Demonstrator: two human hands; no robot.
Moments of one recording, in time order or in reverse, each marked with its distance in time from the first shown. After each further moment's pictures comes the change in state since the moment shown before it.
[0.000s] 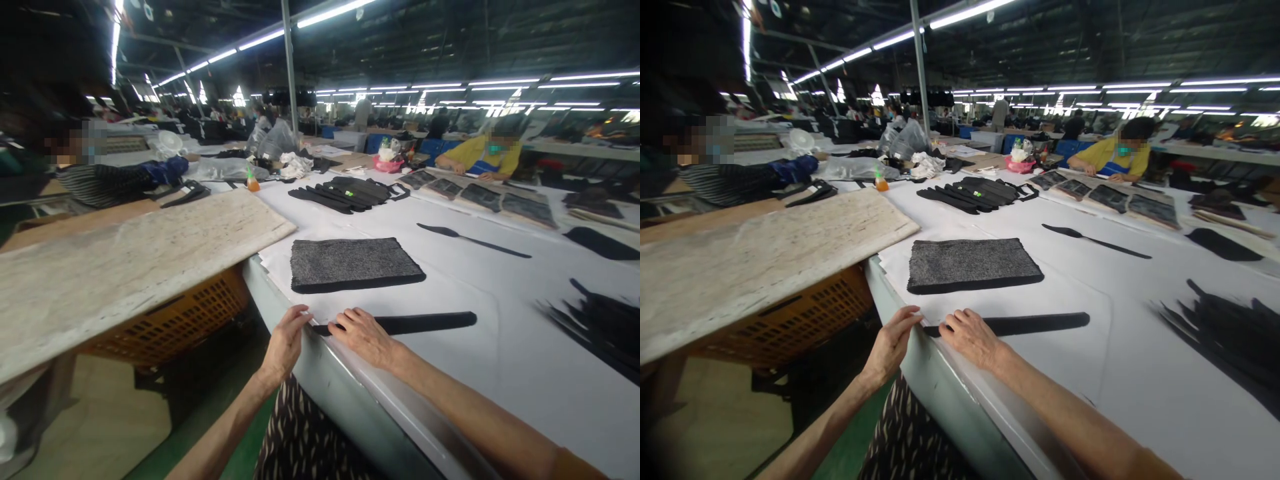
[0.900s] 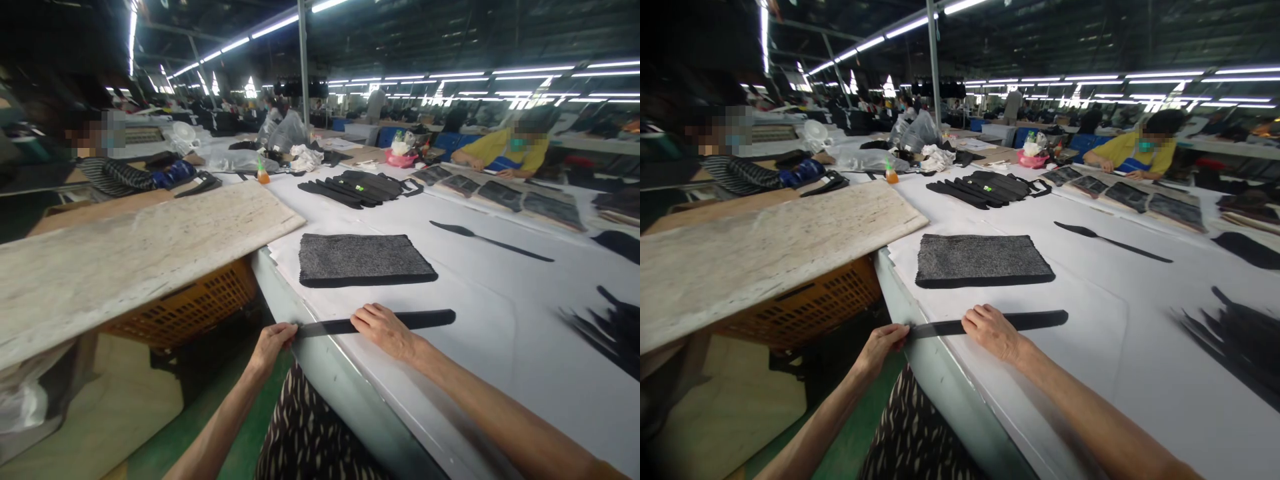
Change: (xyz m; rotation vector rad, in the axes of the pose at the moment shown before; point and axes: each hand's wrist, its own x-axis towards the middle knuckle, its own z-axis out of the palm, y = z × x) left_hand -0.025 -0.035 -0.009 -0.556 0.000 -0.771; right_hand -0.017 0.022 0.005 0.038 0.020 -0.078
